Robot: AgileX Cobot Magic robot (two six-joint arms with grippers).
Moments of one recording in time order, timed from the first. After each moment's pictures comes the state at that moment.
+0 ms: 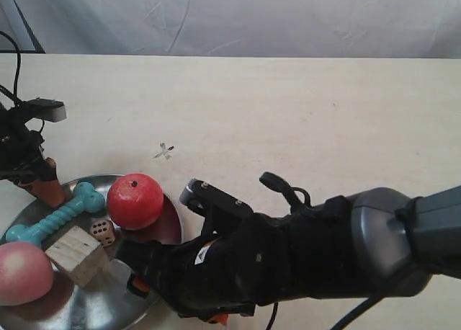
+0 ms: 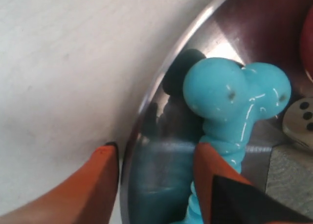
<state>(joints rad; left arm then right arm) 0.08 1.99 -1.17 -0.37 1.05 0.92 1.02 1.80 -0.82 0.94 0.04 0.39</state>
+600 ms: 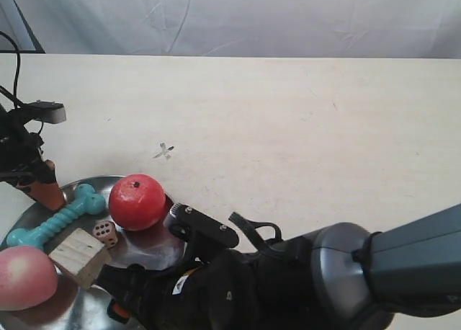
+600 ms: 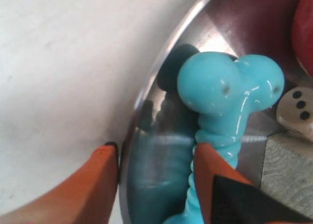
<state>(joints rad) 0.08 1.99 -1.17 -0.37 1.09 0.92 1.11 1.87 -0.84 1.03 -0.03 0.39</state>
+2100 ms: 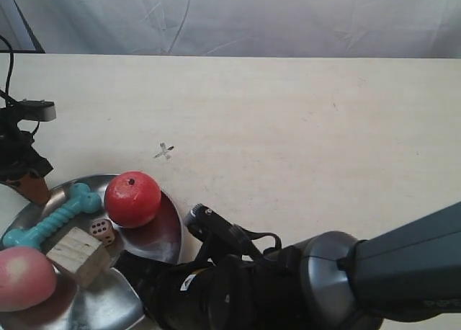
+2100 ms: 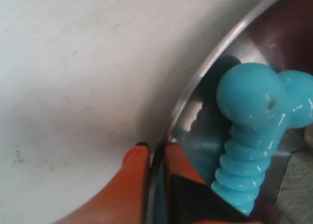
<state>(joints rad) 0.10 1.99 -1.17 -0.33 1.05 0.77 1.12 1.91 -0.83 1.14 -0.12 0.44</state>
